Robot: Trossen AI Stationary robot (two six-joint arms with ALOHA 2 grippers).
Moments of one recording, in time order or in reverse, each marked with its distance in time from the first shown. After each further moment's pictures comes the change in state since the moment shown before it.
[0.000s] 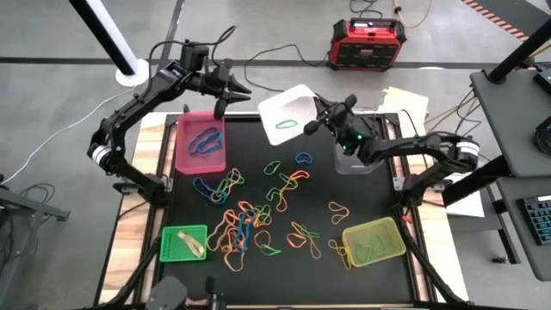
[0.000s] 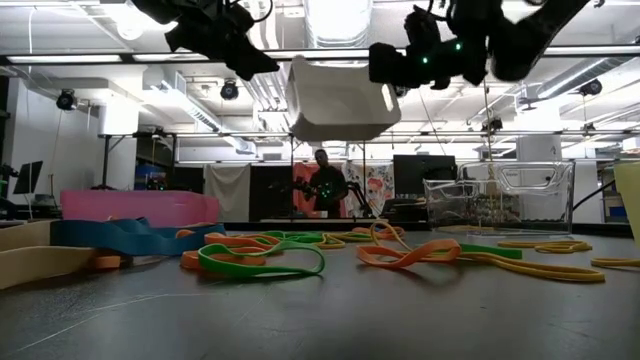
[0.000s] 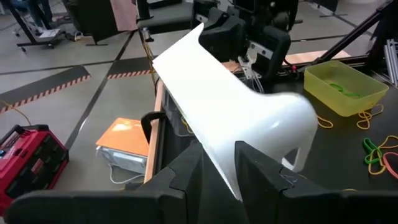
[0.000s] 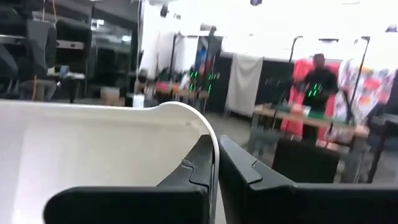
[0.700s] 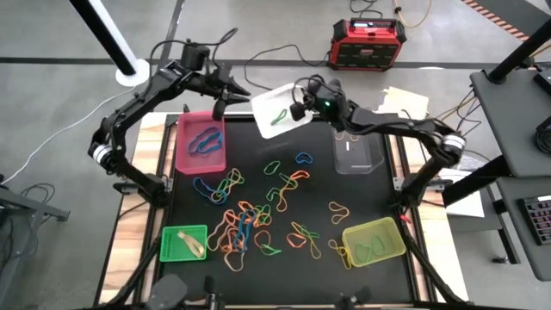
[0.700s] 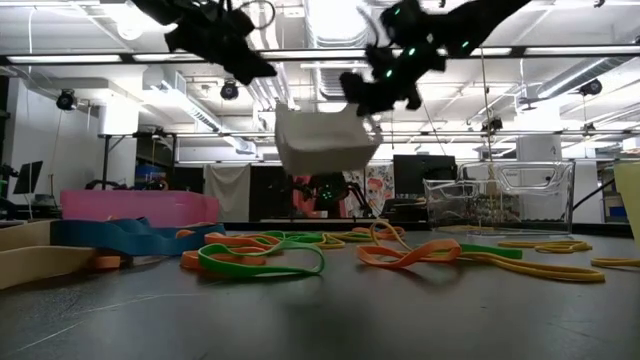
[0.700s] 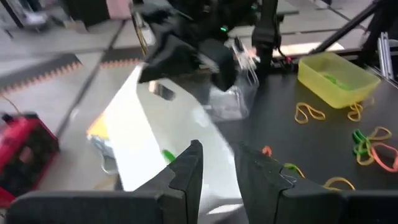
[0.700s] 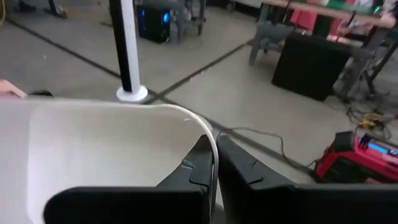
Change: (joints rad) left arm 0.006 0.008 0.016 -0.064 0.000 0.030; right arm -0.108 0.132 0.468 -0.917 -0.058 0.351
